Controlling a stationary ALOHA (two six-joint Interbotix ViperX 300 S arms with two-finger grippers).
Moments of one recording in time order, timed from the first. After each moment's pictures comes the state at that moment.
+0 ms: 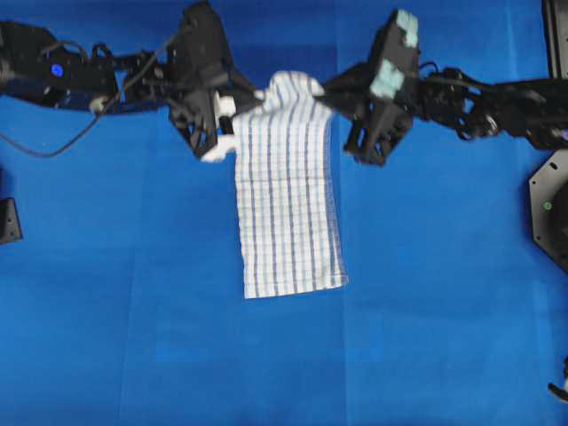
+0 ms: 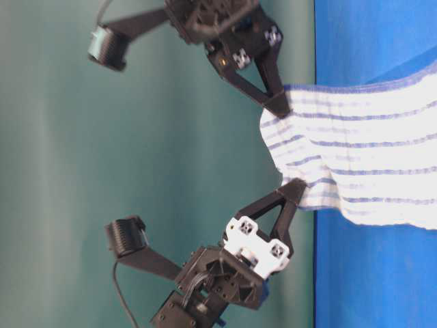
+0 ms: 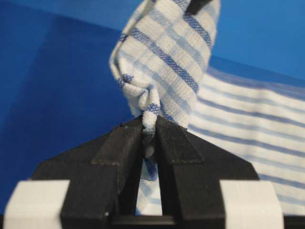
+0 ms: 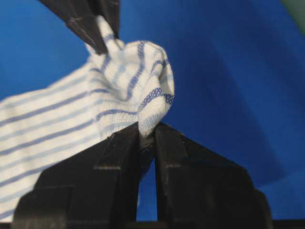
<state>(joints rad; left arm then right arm) 0.24 0.05 0.67 -0.04 -0.11 0.01 -0.23 -0.13 0.85 0.50 -0.23 -0.32</state>
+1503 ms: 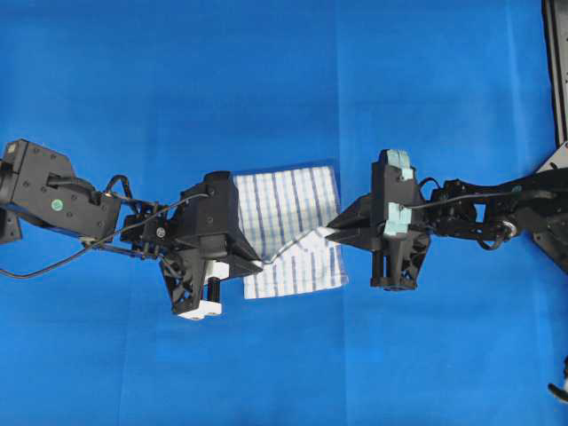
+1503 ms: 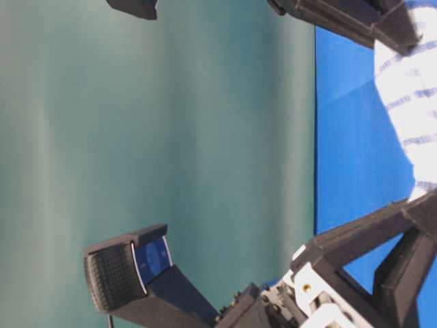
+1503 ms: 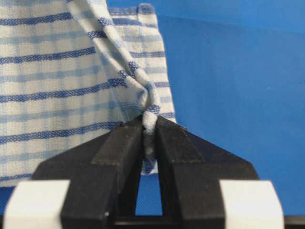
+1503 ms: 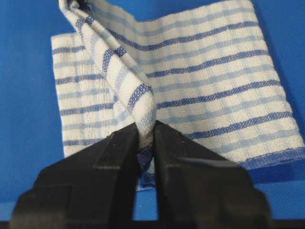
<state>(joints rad) -0.19 0.10 0.66 -0.05 -0.08 -0.24 0.18 -0.11 0.92 0.72 -0.22 -0.31</state>
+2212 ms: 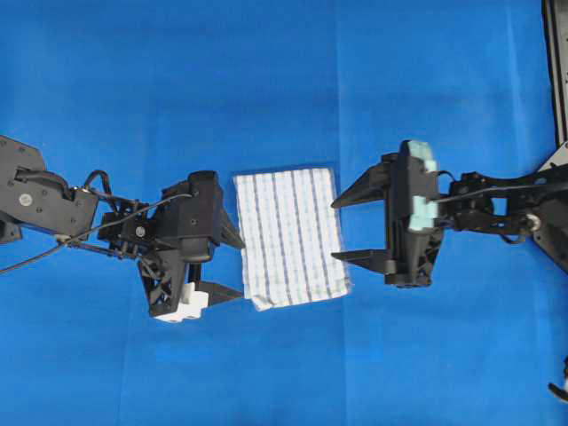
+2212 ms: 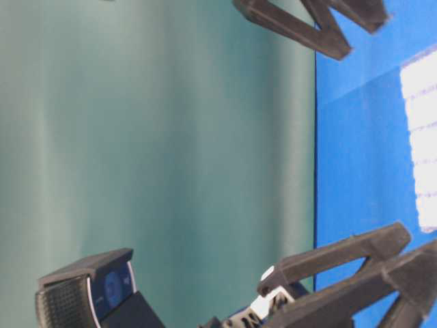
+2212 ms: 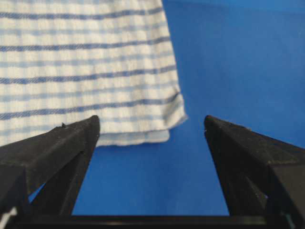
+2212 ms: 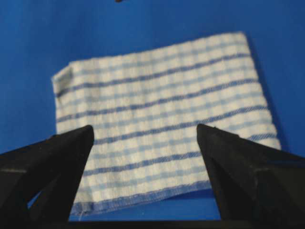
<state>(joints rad) -0.20 -0.02 0.68 -0.05 0.05 -0.22 0.17 -0.24 0.95 0.70 -0.21 -0.34</state>
